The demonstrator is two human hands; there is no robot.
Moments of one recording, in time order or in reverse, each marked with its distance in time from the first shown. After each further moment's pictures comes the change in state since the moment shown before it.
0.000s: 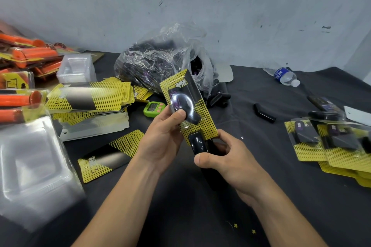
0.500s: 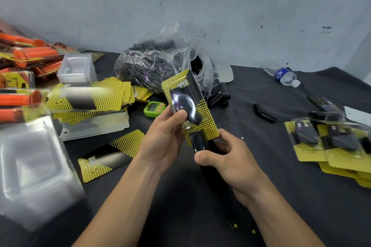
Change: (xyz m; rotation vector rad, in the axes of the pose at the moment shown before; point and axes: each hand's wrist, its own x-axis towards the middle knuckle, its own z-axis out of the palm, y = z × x) left_hand -0.002 0.000 0.002 0.008 -0.001 0.003; right_hand 0.003 0.004 0.006 0.057 0.087 -0.021
